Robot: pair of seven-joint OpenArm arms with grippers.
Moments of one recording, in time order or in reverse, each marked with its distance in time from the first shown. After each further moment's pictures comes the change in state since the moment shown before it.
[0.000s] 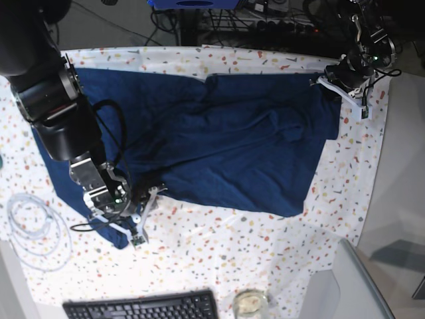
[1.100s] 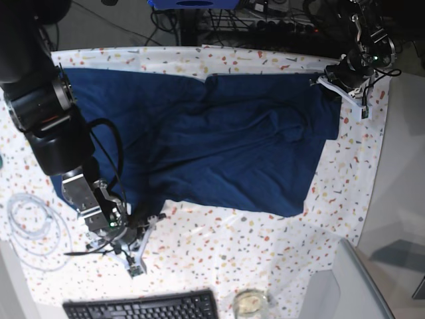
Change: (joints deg) left arm 0.0 0.0 0.0 0.0 -0.2 0.0 0.0; right arm 3.0 2.1 0.1 6.9 0.4 0.0 0.6
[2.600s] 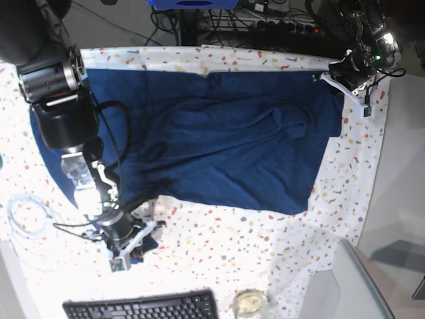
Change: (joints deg) left arm 1.1 0.3 -0.1 7.3 1.7 1.0 6.6; right arm -8.7 -3.3 13.5 4.0 -0.3 -0.6 20.2
